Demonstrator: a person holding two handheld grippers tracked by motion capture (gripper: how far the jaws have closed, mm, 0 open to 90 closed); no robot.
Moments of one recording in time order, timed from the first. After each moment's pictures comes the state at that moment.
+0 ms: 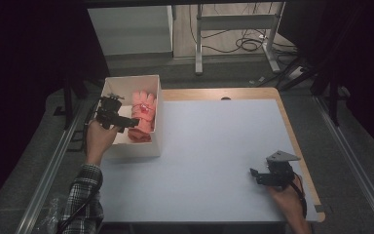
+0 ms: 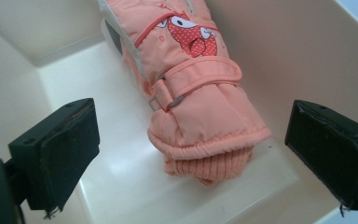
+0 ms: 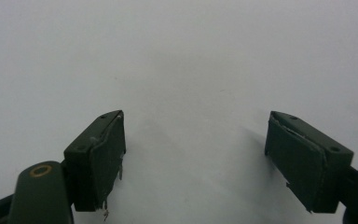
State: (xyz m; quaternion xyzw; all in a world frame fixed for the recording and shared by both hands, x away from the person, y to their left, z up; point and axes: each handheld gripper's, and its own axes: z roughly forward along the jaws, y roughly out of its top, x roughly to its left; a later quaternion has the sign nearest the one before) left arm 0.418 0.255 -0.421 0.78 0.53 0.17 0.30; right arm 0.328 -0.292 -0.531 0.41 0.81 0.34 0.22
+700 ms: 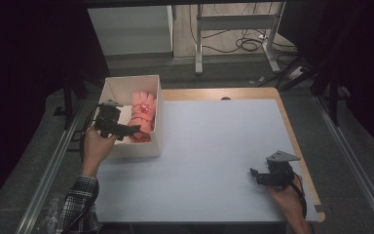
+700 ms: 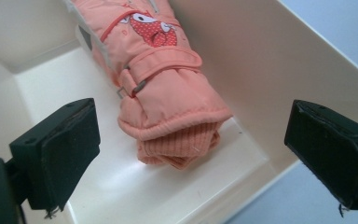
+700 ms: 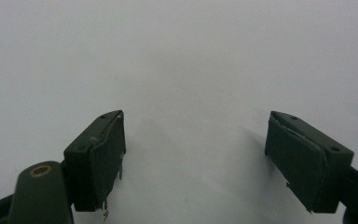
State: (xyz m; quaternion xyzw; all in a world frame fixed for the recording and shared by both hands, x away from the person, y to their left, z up) left arm 0.387 0.249 -0.421 0.79 0.49 0.17 0.33; right arm 0.328 -0.292 -0.531 0.41 0.82 0.34 0.22
